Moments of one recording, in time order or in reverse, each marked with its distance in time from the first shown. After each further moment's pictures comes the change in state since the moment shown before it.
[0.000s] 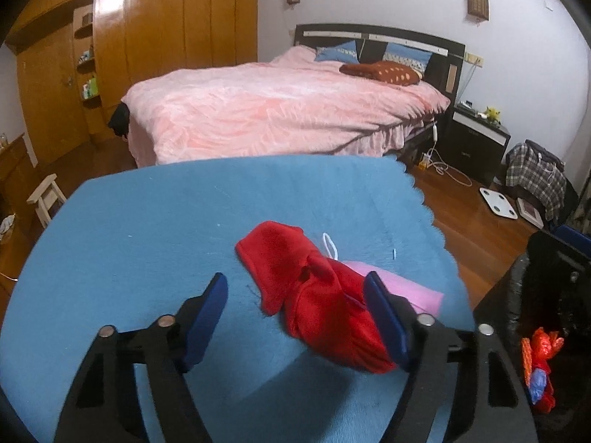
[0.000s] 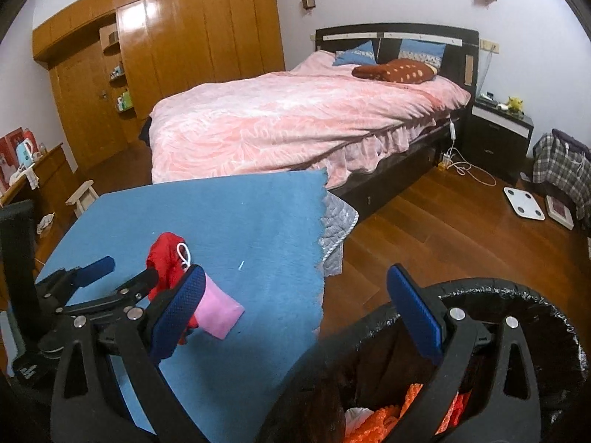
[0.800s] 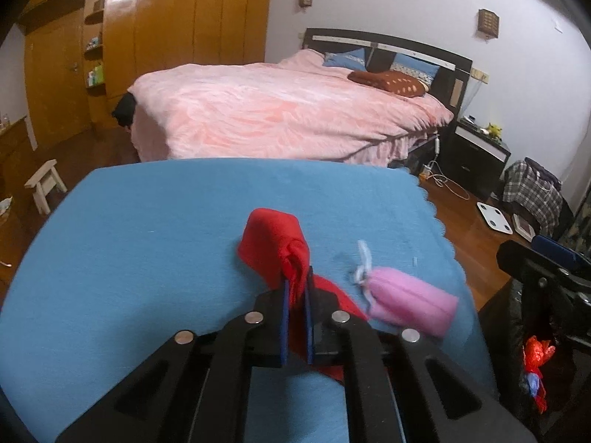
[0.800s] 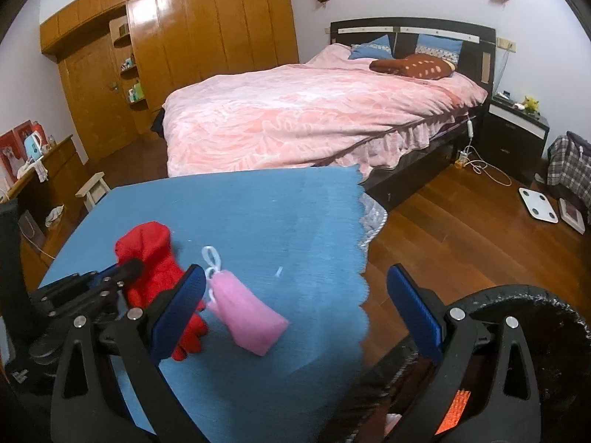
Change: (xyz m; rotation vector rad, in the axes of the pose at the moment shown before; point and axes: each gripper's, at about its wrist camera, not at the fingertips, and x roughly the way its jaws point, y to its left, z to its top) left arm -0.017 0.047 0.000 -0.067 -0.022 -0.023; right arm 0.021 0.036 0.009 -0.030 0.030 0.051
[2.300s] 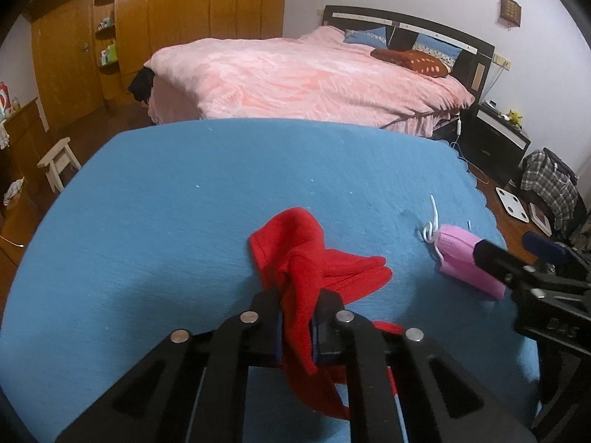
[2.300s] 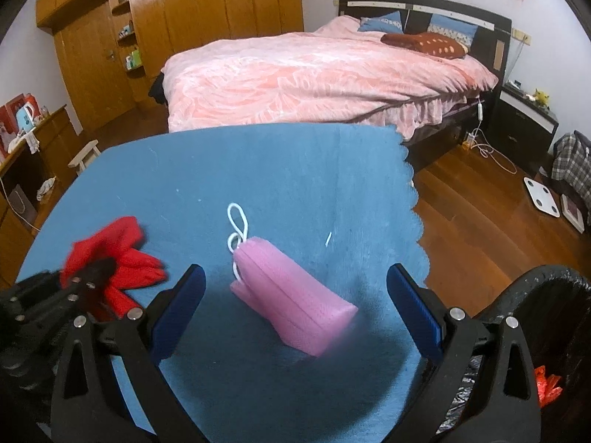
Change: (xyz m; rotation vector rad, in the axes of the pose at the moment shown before) left arm 0.016 0.048 -0.021 -0.018 0.098 0.055; right arm 0.054 0.047 -0.026 -0.034 0.132 -0.033
